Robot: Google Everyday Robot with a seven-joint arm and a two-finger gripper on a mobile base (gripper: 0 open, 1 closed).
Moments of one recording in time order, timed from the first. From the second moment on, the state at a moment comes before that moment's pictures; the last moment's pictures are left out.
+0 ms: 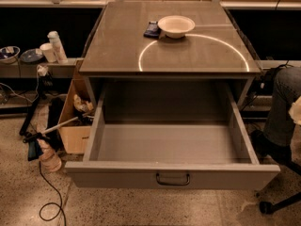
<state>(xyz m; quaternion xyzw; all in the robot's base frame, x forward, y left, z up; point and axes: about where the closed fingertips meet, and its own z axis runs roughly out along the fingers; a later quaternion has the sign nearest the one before) 0.339 -0.249 0.983 -0.59 0.78 0.00 0.23</state>
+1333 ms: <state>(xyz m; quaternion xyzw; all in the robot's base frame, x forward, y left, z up) 0.290 -0.239 0.975 -0.60 0.77 0.00 0.22</state>
